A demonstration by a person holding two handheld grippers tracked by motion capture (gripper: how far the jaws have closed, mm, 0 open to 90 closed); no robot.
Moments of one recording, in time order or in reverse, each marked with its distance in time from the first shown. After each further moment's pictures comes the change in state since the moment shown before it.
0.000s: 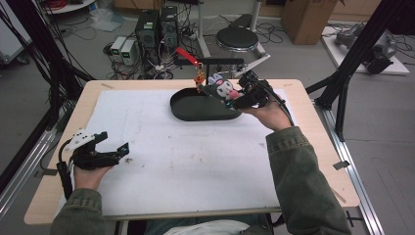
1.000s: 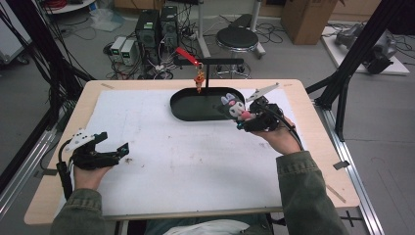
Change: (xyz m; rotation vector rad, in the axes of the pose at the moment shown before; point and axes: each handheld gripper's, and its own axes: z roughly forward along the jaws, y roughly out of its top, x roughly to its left) left arm 0.000 0.000 0.000 0.003 0.001 0.000; right arm 0.011 -0.065 0.002 0.019 -0.076 0.008
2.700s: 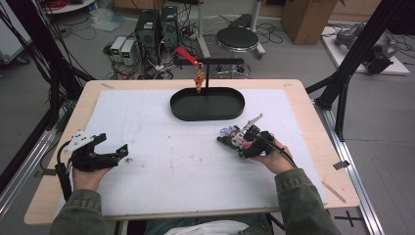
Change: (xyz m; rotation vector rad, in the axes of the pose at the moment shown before) left arm -0.002 -0.001 -0.004 0.007 0.009 -0.002; right arm 0.009 -0.077 0.072 0.255 -0.002 -0.013
